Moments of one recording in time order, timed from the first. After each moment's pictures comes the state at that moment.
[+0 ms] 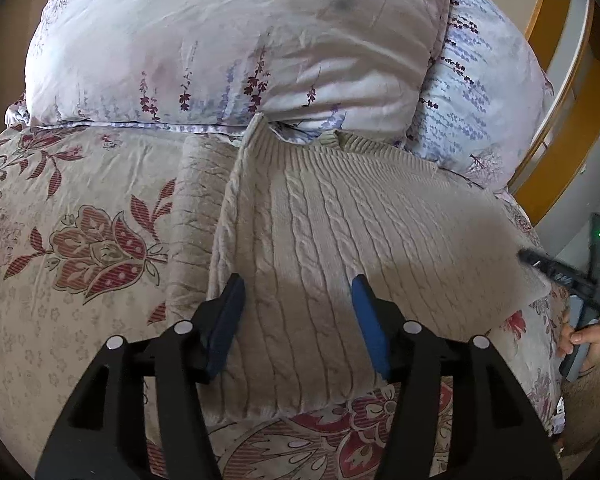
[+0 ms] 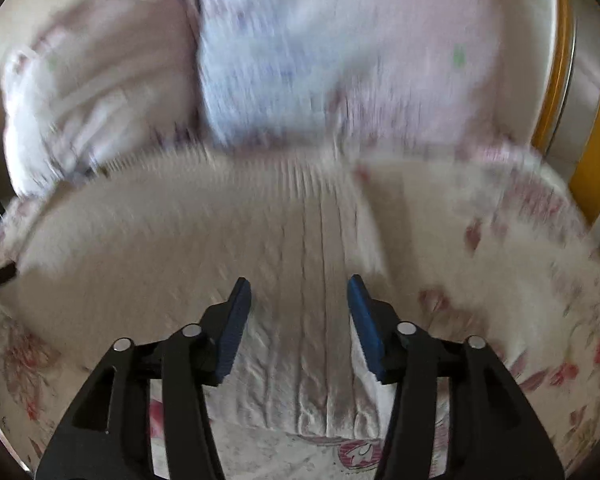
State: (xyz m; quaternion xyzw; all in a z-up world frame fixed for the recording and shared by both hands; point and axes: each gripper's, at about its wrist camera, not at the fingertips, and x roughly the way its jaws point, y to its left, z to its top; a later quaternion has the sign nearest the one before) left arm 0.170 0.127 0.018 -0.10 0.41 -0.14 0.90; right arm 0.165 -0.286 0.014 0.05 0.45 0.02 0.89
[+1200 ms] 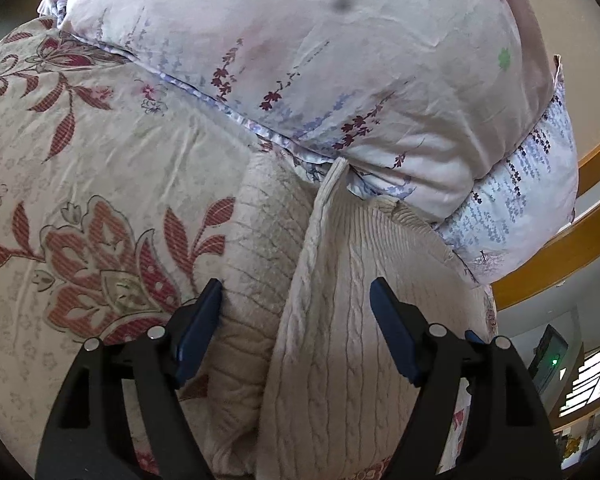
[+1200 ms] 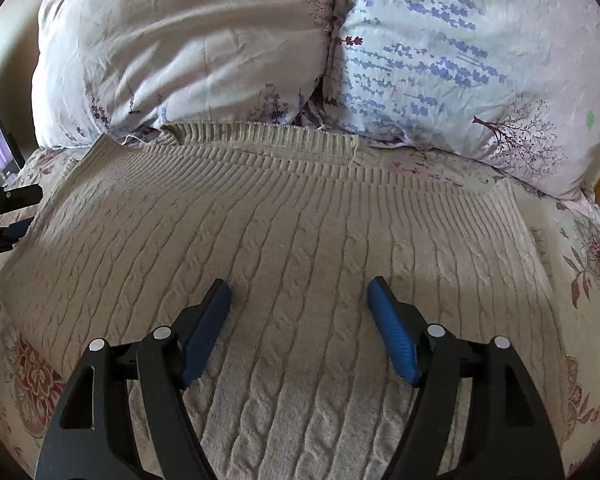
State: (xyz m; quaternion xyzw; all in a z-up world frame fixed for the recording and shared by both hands) left arm 0.234 0.186 0.007 -0.30 0.44 -0.11 0.84; right arm 0.201 -0.173 0.000 -0.02 0.45 0.10 0.89
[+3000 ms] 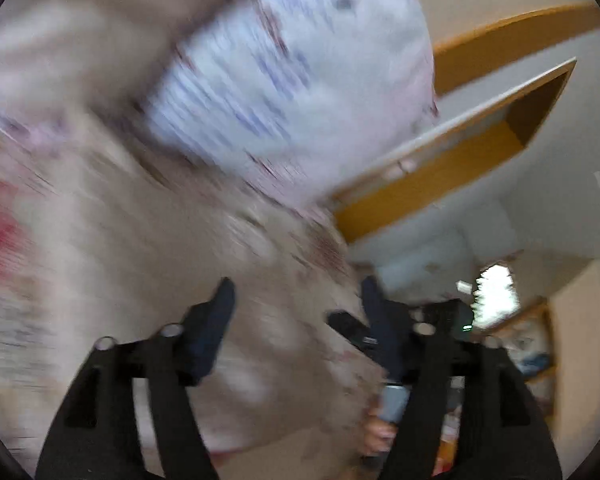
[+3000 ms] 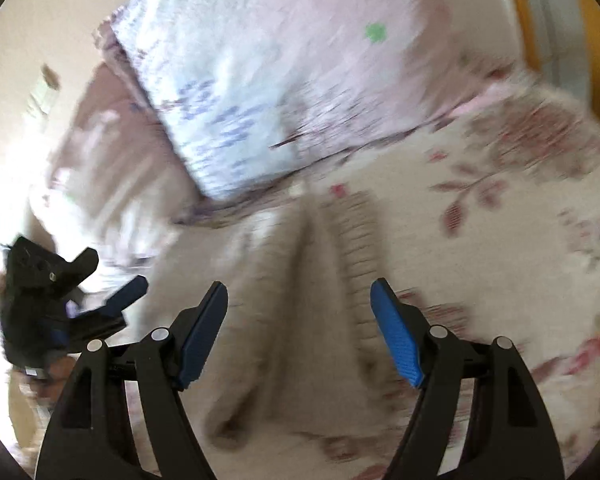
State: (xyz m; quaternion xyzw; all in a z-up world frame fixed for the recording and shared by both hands) left arm 0.245 -0.072 0.084 -0.30 0.42 -0.35 0.78; right arm 0.170 -0.378 0.047 0.29 0.41 0.11 0.86
